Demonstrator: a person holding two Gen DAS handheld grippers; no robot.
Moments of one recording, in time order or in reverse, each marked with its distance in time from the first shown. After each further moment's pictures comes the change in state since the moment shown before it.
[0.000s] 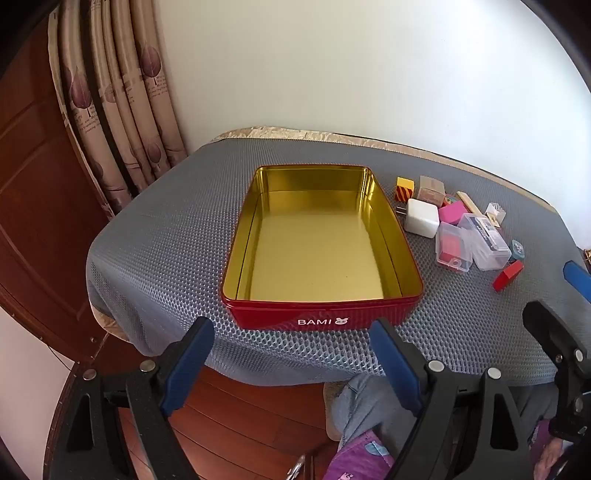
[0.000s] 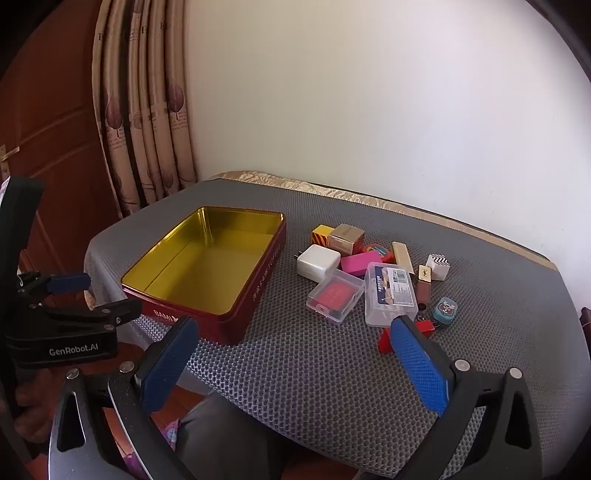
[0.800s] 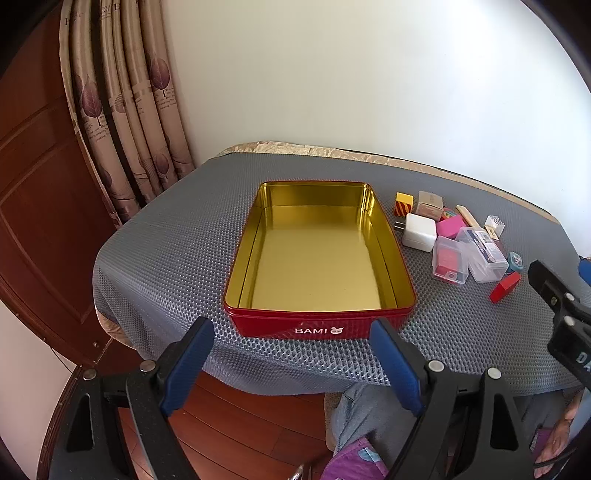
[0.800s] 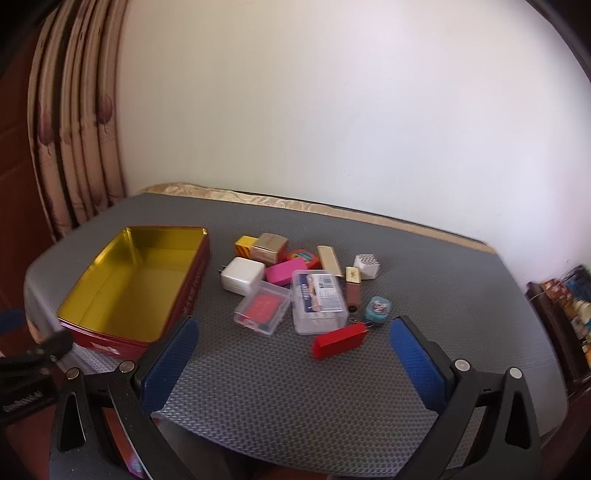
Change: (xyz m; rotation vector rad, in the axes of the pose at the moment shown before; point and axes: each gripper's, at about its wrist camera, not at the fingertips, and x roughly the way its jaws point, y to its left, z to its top) left arm -0.014 -0.004 -0.002 -0.010 -0.057 0.023; right arm 0.002 -0.021 0.011 0.121 0.000 -0.245
